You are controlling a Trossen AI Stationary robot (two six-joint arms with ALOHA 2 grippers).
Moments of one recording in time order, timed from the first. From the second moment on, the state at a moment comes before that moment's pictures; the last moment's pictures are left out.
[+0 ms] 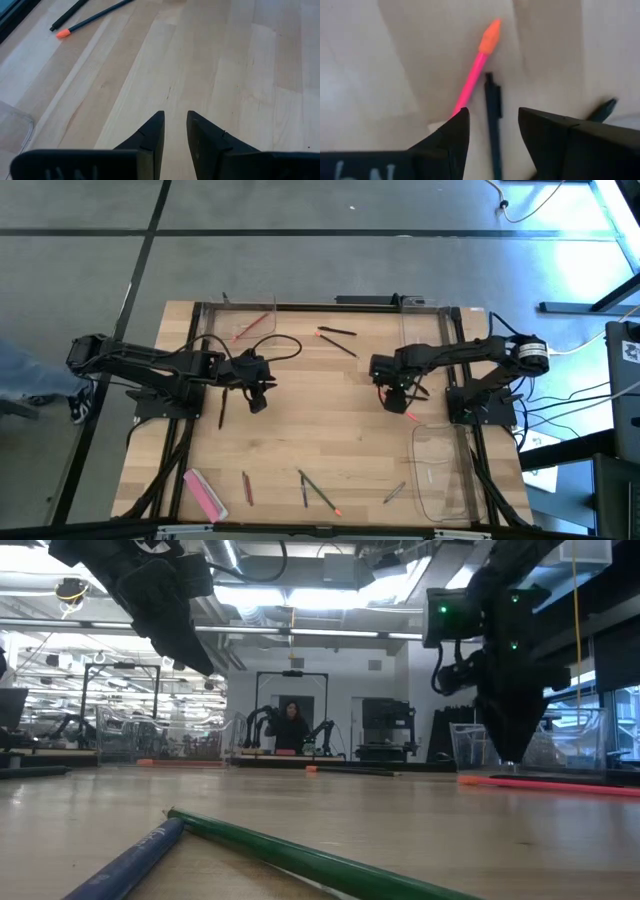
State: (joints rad) left arm -0.02 1.03 0.65 -0.41 -0.22 -0.28; right arm -0.16 1.52 0.85 -0.84 0.00 0.08
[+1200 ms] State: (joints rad) left arm -0.02 1.03 0.65 -0.41 -0.23 -0.25; right arm -0.16 1.52 0.94 -1.04 -0.03 0.68
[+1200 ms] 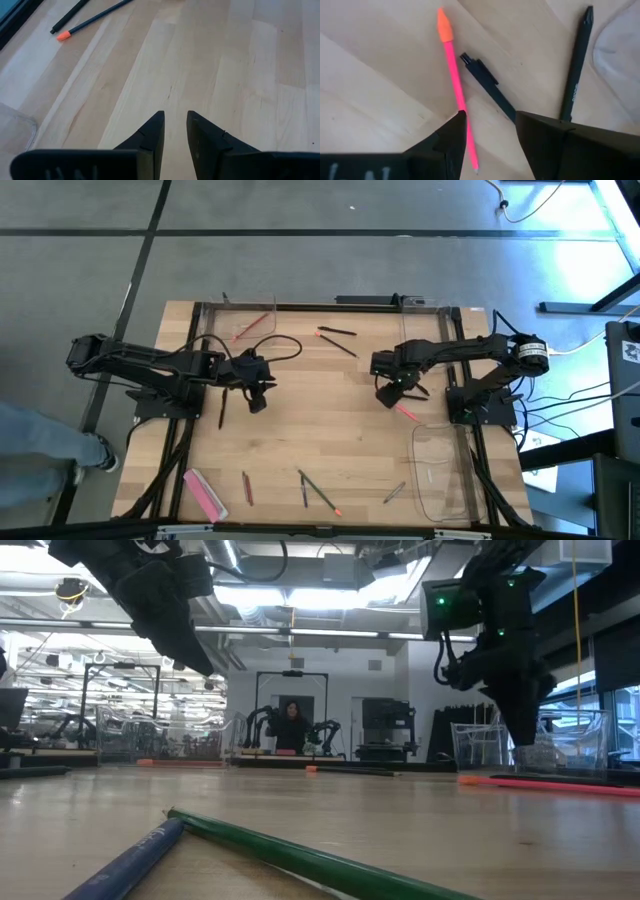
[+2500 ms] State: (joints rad) left arm -0.02 1.03 0.65 -0.41 -0.23 -0.25; right arm -0.16 1.76 0.94 -0.92 -0.02 0.59
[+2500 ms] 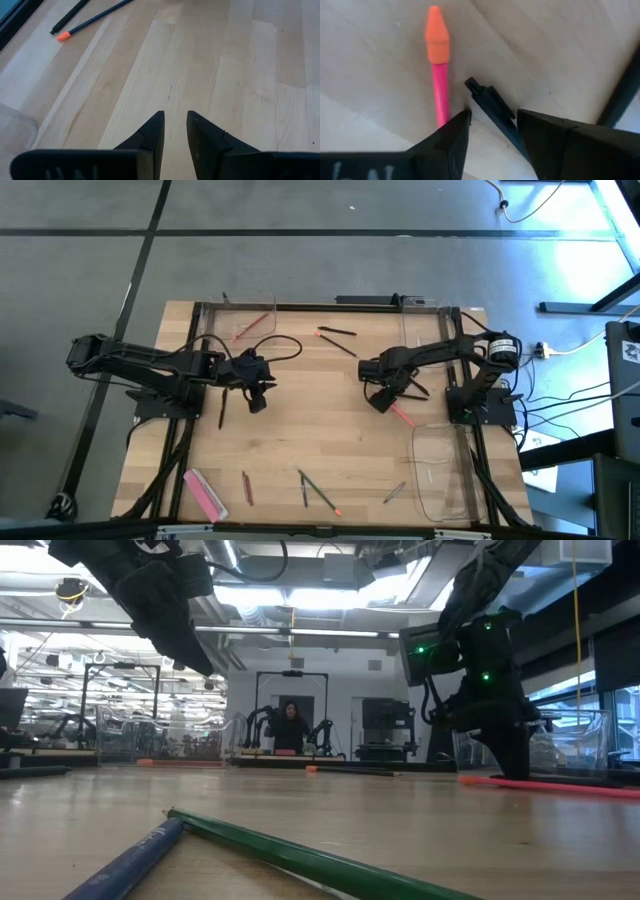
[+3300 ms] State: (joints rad) left arm -0.02 1.03 0.65 -0.41 -0.23 -0.25; right arm -0.17 1.76 0.94 -0.89 -0.04 0.57
